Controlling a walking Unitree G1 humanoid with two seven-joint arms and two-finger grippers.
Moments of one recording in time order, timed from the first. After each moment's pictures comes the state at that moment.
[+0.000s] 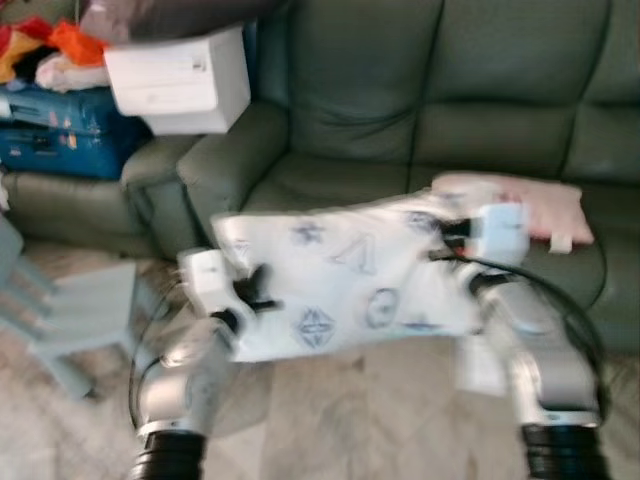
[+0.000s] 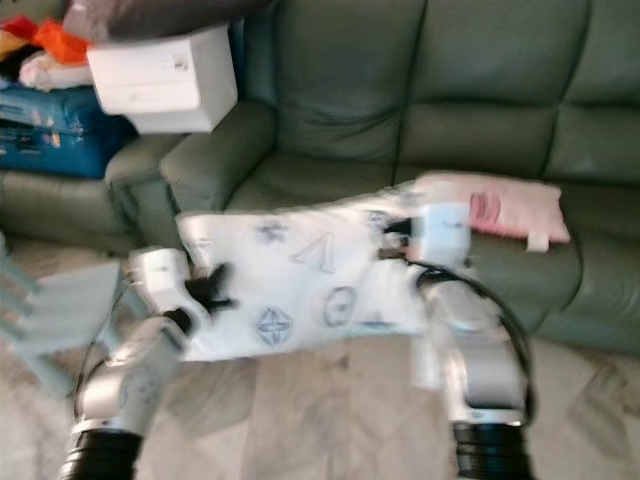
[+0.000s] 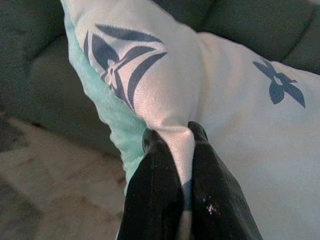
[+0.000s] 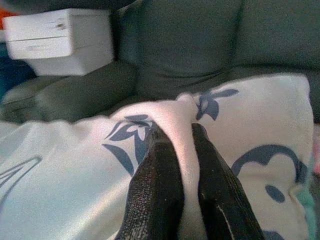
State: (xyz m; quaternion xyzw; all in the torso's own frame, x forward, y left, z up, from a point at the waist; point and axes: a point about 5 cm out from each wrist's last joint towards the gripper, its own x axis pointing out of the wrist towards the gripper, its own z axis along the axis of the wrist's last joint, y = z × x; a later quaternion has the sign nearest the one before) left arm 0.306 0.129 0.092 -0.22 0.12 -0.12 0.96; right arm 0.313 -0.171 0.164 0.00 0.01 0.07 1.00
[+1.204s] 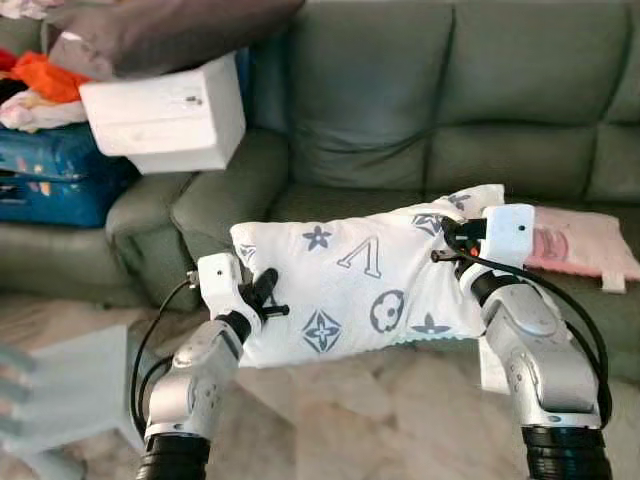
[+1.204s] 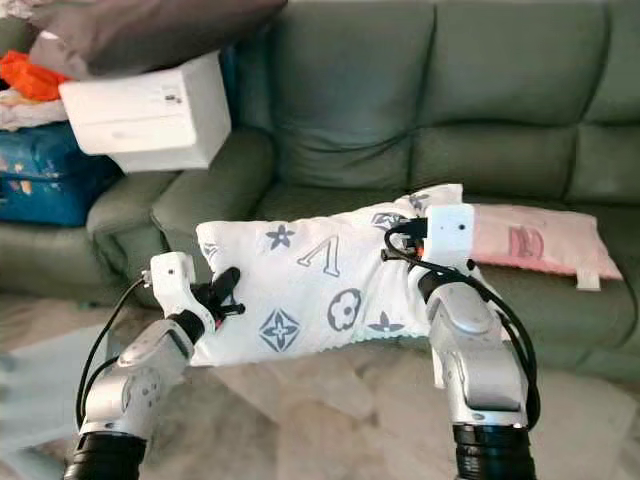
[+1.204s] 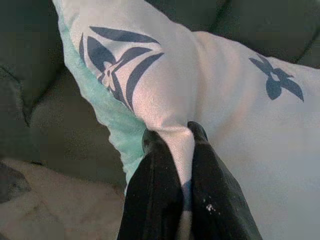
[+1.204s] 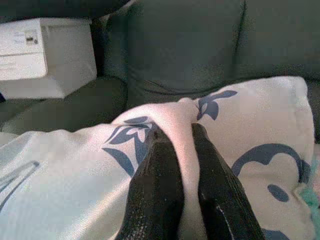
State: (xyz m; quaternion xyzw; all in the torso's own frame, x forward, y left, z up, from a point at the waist) left arm 0.303 0.123 0.090 -0.21 0.13 -0.13 0.96; right arm 0.311 -0.171 0.162 0.00 0.01 0.06 1.00
